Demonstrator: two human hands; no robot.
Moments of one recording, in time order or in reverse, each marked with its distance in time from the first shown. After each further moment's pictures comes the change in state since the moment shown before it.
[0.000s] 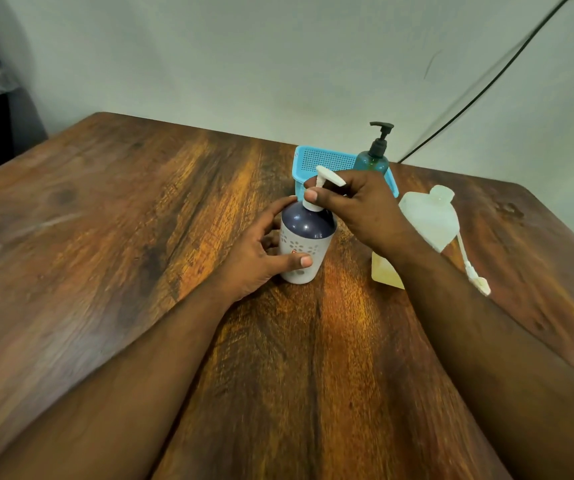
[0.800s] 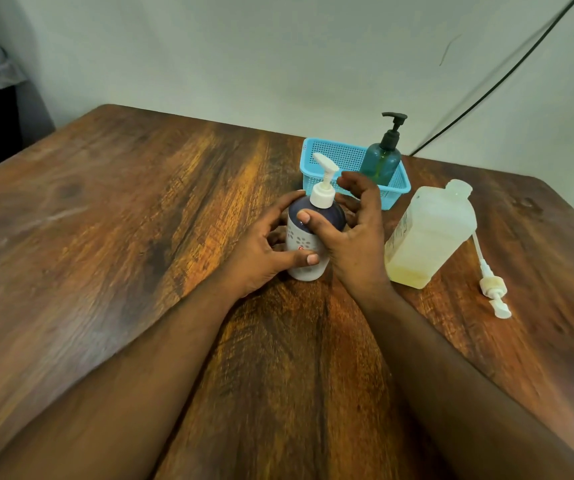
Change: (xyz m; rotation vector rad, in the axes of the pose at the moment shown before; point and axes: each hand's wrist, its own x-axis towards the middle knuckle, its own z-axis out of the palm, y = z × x) left_hand 0.003 -0.004 0.000 -0.042 0.002 0.012; right_hand -0.031 0.028 0.052 0.221 0.357 -0.025
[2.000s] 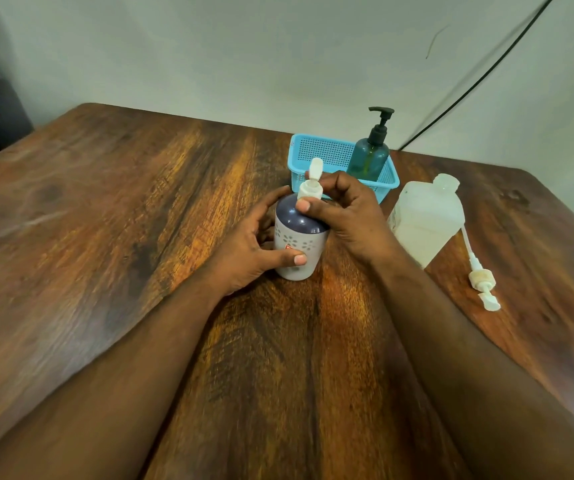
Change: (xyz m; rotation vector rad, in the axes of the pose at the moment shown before) left_hand 0.005 -0.002 -0.006 -0.014 -0.069 -0.045; right_hand 0.032 -0.003 -0.020 0.179 -0.293 0.182
